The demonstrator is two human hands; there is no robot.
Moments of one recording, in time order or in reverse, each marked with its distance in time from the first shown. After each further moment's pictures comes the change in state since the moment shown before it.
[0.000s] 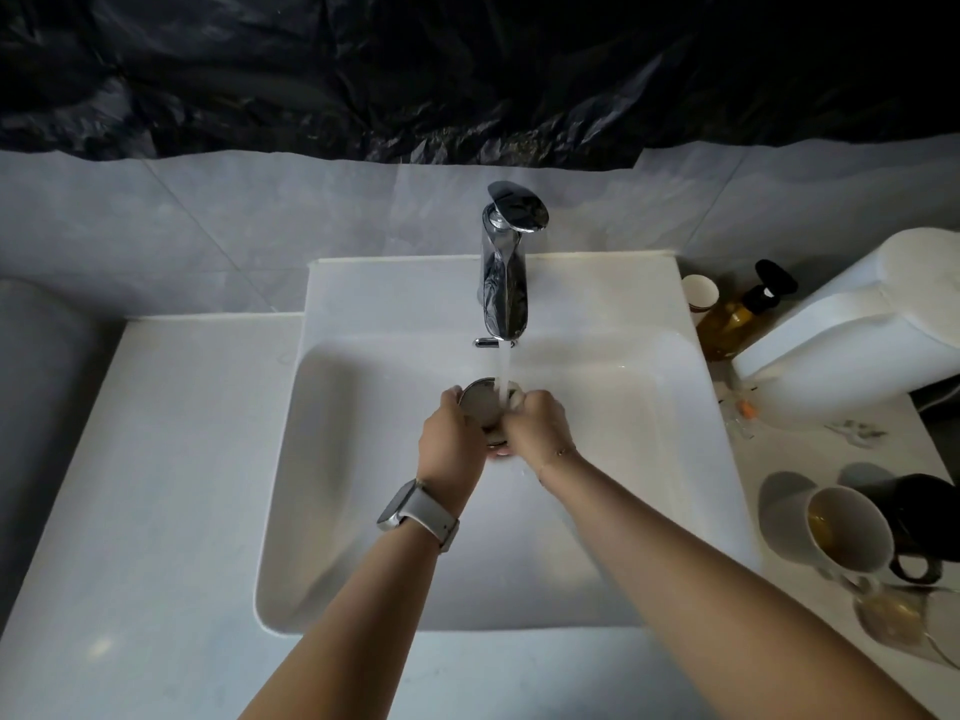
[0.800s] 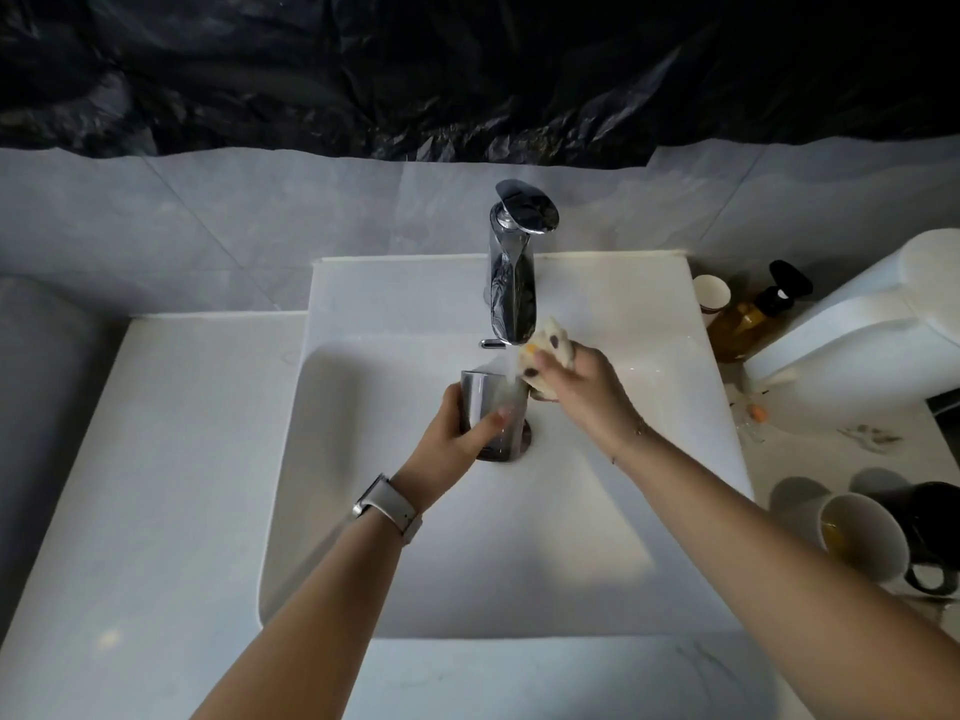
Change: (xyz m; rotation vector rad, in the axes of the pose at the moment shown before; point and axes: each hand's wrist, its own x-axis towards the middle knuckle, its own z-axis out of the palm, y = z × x) left_hand 0.012 -0.019 -0.017 -0.370 -0.340 0.150; right_hand 0.033 0.001 -0.044 0.196 -0.026 -0.270
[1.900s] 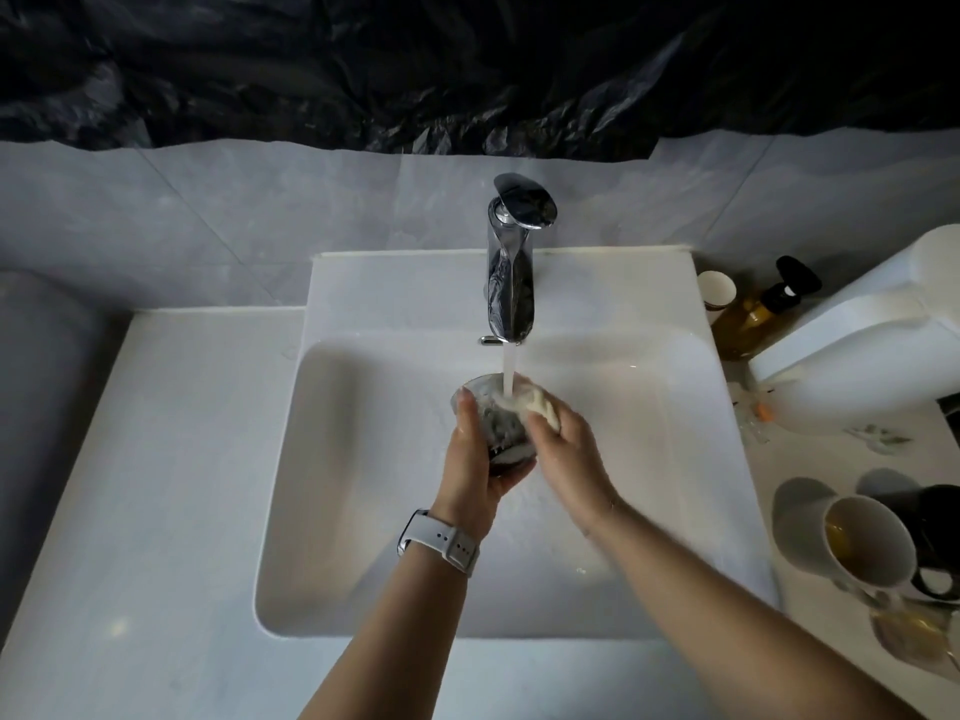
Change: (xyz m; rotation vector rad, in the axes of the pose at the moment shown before) left_hand -0.014 0.004 0.049 -0.571 0.176 -0.296; right_hand -0.044 0.040 0.028 0.097 0.016 -0.112
